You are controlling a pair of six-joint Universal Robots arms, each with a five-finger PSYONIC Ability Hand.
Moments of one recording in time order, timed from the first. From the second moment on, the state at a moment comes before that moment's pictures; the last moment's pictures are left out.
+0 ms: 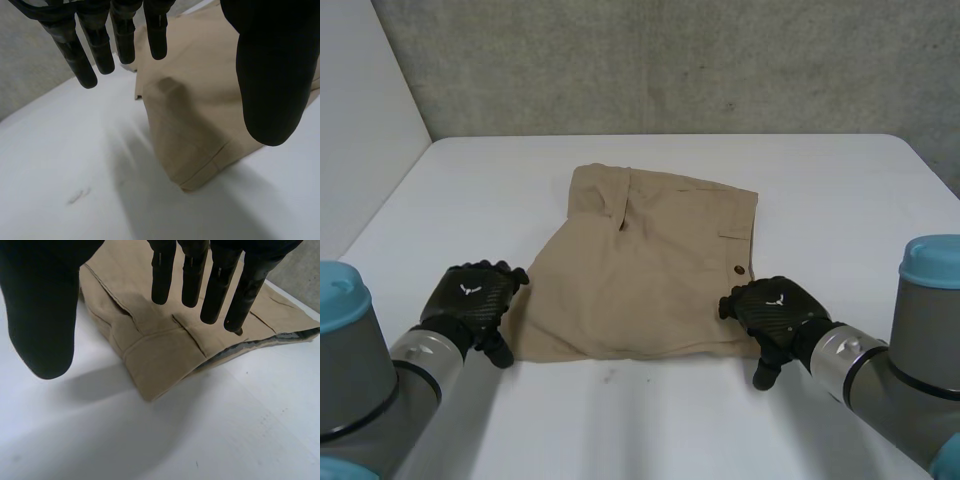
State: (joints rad) left arm 4.39 -1.78 -1.98 3.37 -1.53 3.42; right arm 1.94 -1.21 1.80 -0.06 1.26 2.70; left_hand 0.32 0.32 0.31 0.32 0.15; right_hand 0.36 0.41 0.42 0.42 0.24
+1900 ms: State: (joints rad) left arm 4.34 -1.93 -1.20 3.53 -1.51 3.59; right arm 2.02 -0.94 0.70 0.04 1.52 2.54; left_hand 1.11 1.18 1.17 1.18 0.98; right_hand 0.97 1.18 1.18 1.19 0.99
